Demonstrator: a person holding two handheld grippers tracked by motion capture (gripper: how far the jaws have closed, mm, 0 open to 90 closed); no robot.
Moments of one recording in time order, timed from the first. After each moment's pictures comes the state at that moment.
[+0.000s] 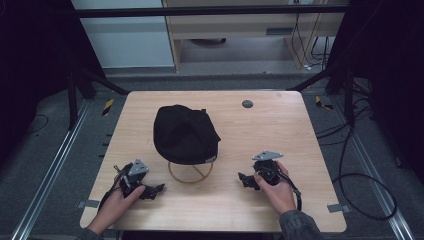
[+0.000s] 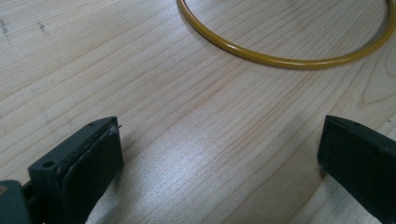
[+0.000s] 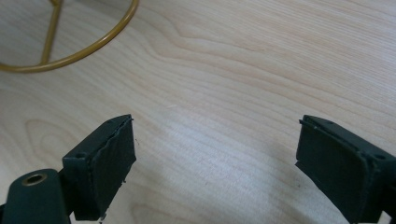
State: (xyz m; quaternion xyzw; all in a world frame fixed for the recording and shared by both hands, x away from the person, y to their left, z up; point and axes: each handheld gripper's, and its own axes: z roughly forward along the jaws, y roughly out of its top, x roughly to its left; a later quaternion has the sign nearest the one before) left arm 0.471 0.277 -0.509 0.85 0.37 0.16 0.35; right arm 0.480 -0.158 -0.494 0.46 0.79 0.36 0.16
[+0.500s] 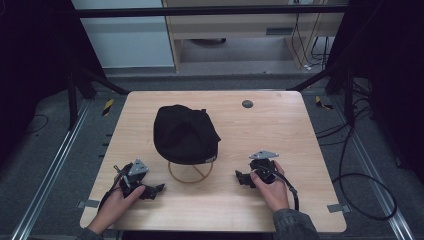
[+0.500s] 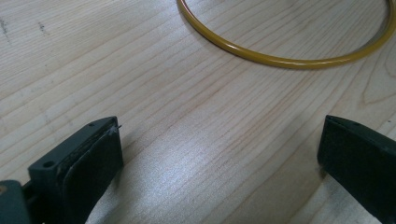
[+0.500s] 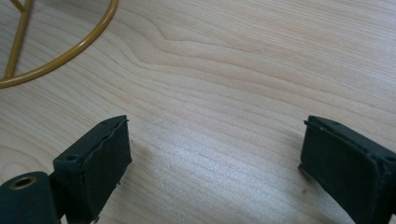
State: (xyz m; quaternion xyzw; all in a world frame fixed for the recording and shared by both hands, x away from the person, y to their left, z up) left arm 0.471 0.277 -0.509 0.85 0.37 0.16 0.35; right arm 0.489 -0.148 -0.507 0.48 0.78 0.36 0.17
